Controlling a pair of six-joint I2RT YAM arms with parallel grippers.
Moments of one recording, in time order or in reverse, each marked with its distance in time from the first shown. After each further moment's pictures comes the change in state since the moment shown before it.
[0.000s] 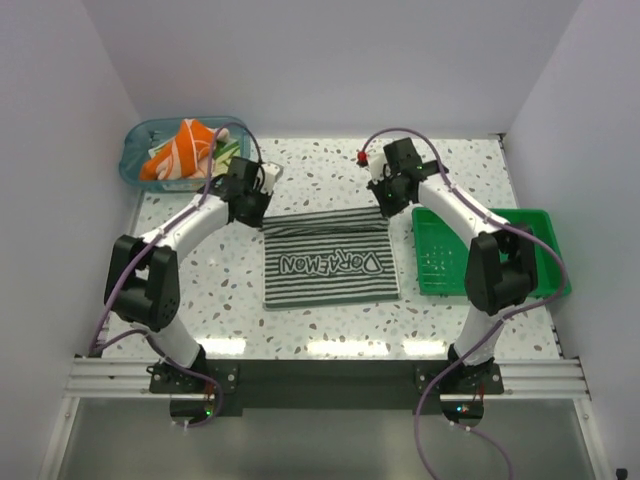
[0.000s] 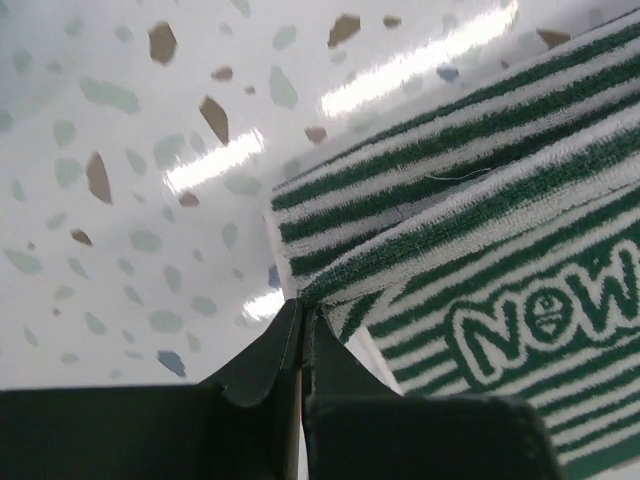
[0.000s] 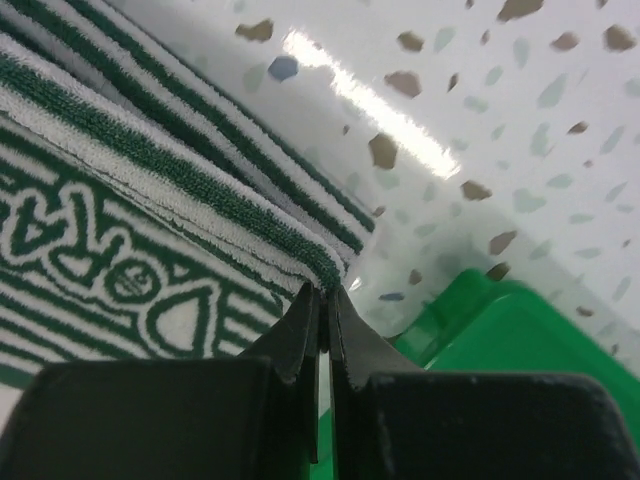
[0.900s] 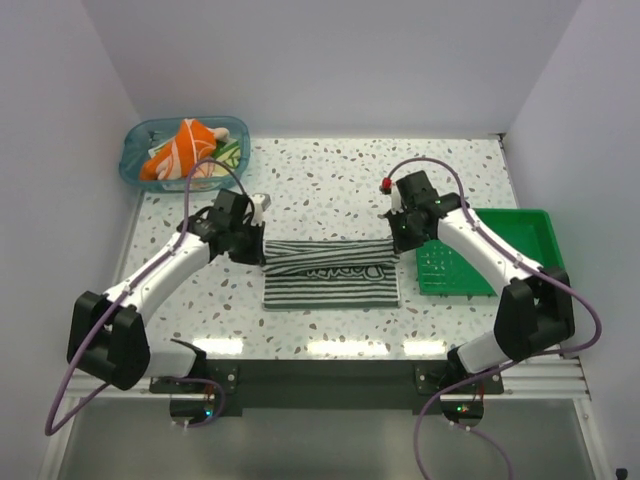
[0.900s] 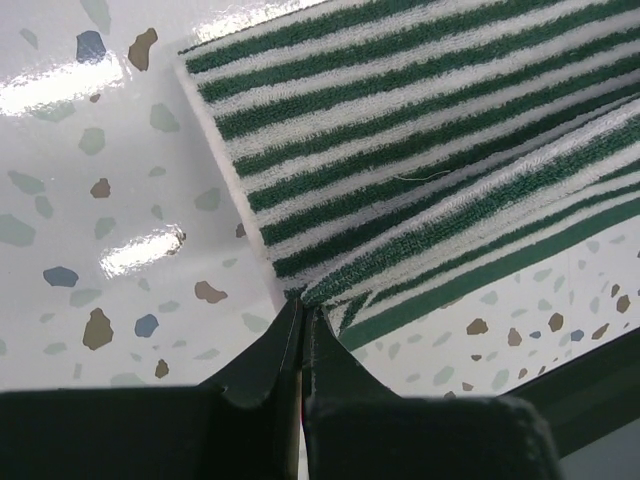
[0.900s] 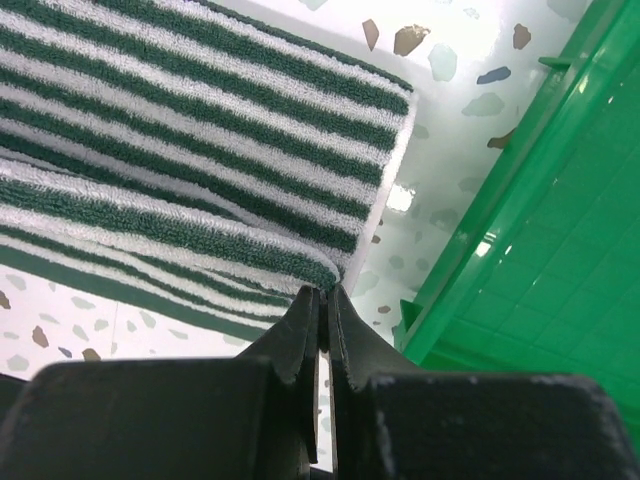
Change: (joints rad) left arm -0.061 -0.344 -0.298 -0.150 0.155 -0.325; right arm 0.040 -0.322 -0.369 -0.076 0.047 0.357
